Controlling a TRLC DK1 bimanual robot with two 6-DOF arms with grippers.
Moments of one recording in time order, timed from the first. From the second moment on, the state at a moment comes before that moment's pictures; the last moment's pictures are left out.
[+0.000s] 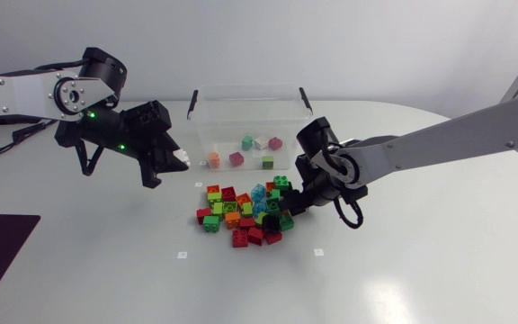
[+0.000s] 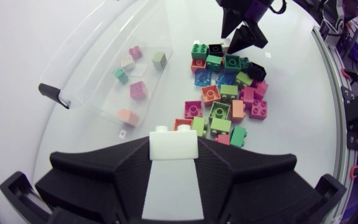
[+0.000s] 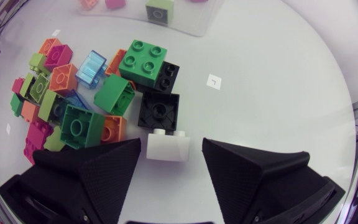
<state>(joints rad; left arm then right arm) -0.16 1.71 1.22 -0.56 0.45 1.02 0.48 1.92 1.05 -0.25 0.10 0.07</state>
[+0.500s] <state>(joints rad) -0.23 1.72 1.41 -0.55 0.45 0.81 0.48 1.88 1.04 -0.27 0.11 0.07</state>
